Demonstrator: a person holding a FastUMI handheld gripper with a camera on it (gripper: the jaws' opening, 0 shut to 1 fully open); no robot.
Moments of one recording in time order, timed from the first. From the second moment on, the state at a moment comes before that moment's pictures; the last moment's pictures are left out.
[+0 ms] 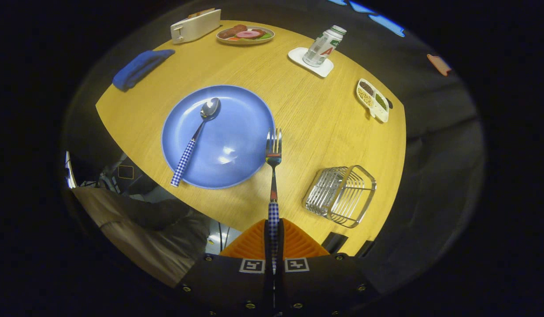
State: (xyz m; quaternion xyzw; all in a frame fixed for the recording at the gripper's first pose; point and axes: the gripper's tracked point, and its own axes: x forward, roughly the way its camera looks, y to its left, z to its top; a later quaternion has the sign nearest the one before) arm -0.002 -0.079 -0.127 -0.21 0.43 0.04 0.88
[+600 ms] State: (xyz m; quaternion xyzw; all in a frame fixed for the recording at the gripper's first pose) arm -0.055 -0.153 -0.101 -0.19 0.49 0.03 0.85
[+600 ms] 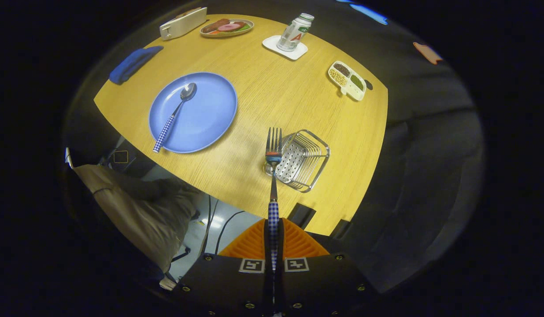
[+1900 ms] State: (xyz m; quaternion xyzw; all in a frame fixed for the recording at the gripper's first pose) arm -0.013 -0.197 -0.117 -0.14 0.63 0.05 0.76
